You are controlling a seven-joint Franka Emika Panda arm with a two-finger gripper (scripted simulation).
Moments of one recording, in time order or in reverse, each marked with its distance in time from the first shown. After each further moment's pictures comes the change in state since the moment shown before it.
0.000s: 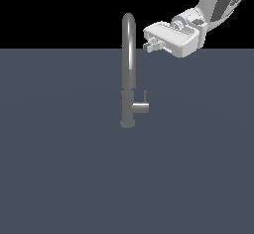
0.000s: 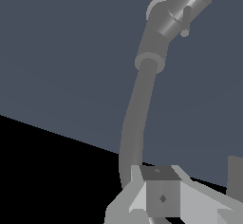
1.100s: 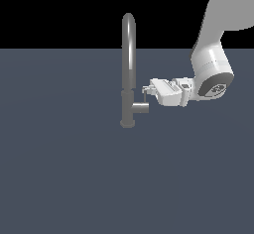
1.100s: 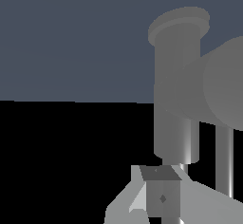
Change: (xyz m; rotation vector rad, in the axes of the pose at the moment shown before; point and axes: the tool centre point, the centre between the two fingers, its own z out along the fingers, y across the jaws) arm 0.143 0.015 0.050 0.348 -0.353 0.350
